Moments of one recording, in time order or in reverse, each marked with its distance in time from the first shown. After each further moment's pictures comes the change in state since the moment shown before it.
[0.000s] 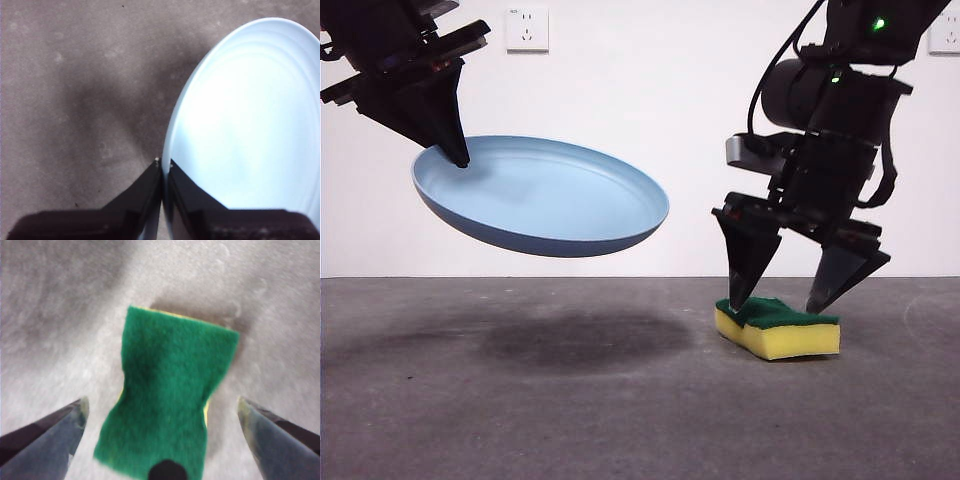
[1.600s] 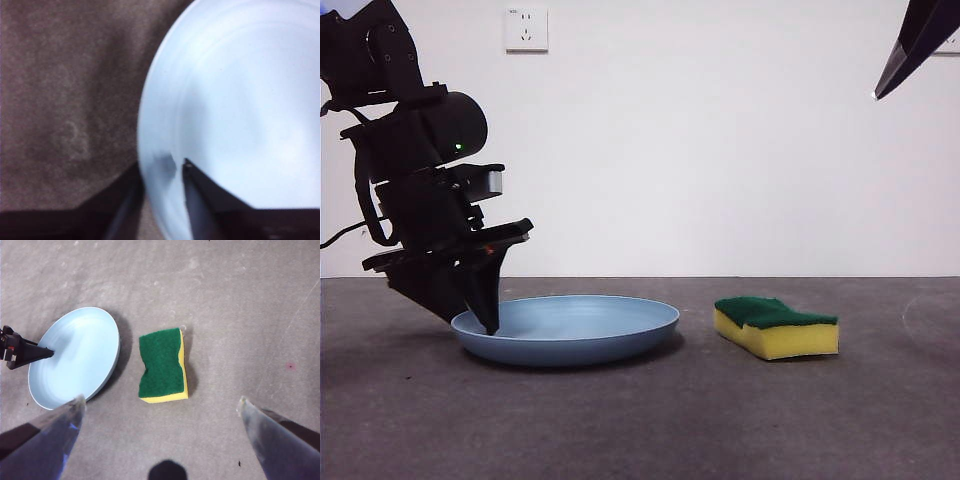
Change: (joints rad) left arm 0.000 0.436 -0.007 0.165 -0.002 -0.044; right arm -0.288 -0.894 -0.447 0.039 -0.212 0.275
